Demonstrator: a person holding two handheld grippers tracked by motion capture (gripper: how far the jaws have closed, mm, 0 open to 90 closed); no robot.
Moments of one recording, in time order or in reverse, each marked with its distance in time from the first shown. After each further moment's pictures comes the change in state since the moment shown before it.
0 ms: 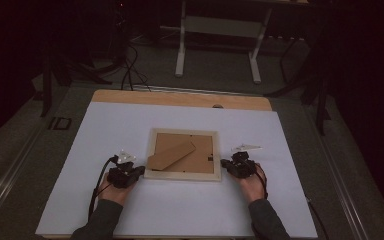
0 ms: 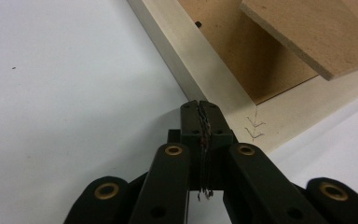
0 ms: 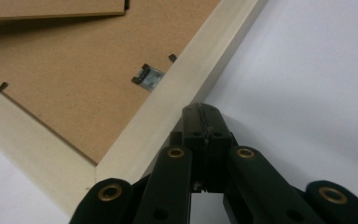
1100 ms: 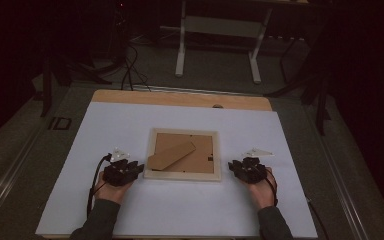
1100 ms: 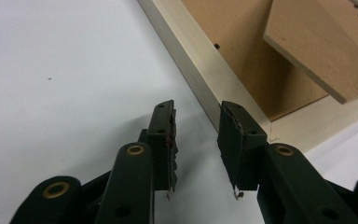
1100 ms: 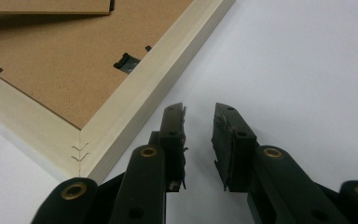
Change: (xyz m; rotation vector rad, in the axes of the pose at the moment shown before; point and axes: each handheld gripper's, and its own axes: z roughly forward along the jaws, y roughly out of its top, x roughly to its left) left arm 0.012 0.000 -0.008 -0.072 0.006 -0.048; right arm -0.010 -0.015 -0.027 -0.058 -0.054 -0.017
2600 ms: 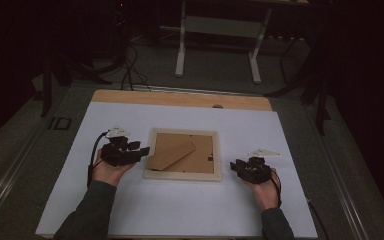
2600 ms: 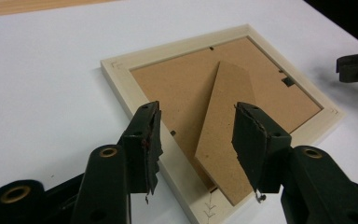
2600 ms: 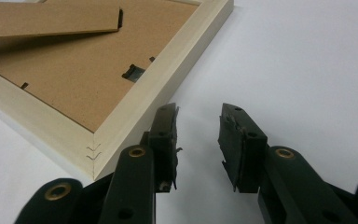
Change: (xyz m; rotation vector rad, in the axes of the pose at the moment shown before) left arm -0.009 0.076 -0.028 -0.005 -0.122 0.058; right arm -0.007 -0.001 -0.011 -0.038 0.051 0.053
